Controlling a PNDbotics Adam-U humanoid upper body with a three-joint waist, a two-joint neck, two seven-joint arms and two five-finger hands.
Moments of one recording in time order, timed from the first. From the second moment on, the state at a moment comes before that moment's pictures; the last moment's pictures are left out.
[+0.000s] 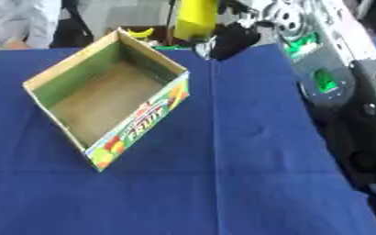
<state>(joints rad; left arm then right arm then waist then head) -0.15 0.07 0.24 -1.98 -0.10 -0.23 0.04 -1.29 -0.36 0.24 -1.45 0.90 0.23 0.64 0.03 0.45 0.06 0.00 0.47</state>
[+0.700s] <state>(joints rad) -0.15 0.08 0.22 -1.98 -0.09 -0.23 0.02 -1.36 -0.15 0.24 -1.23 1.06 0.27 0.47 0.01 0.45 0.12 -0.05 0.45</state>
